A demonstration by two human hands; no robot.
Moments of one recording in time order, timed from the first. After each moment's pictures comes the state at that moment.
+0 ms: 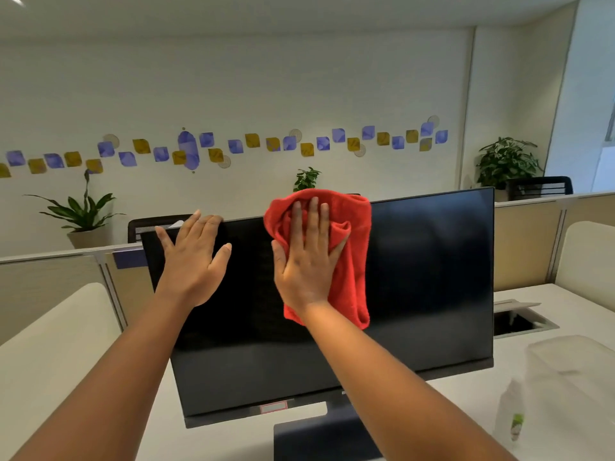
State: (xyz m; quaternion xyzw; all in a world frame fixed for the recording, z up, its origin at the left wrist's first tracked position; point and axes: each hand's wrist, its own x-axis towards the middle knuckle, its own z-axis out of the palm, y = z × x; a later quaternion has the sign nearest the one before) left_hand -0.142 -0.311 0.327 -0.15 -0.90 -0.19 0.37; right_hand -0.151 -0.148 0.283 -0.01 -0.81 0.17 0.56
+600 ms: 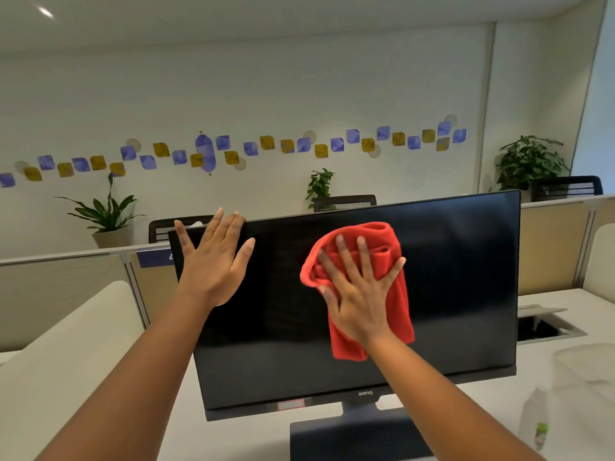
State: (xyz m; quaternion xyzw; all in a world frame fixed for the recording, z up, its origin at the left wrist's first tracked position) left_hand -0.135 -0.311 0.329 -0.14 -0.92 -0.09 0.36; right_hand -0.140 -0.091 0.232 0.07 -0.82 0.06 0.56
